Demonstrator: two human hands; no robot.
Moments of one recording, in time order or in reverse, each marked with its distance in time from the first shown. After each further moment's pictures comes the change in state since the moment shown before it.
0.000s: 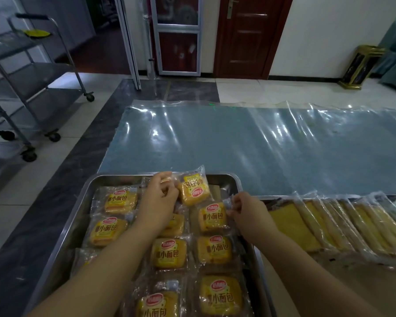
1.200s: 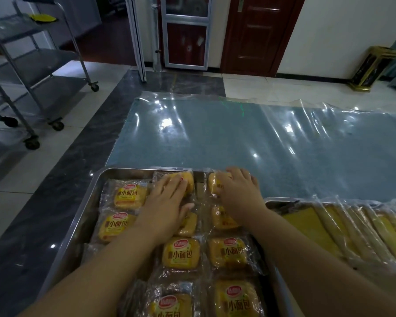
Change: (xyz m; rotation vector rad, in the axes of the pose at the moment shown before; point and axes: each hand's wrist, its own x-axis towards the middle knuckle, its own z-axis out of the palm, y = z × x) left_hand 0.019 -0.051 -0.024 1.043 -0.243 0.388; right_hand 0.049 -0.036 0.028 -0.558 0.166 -0.445
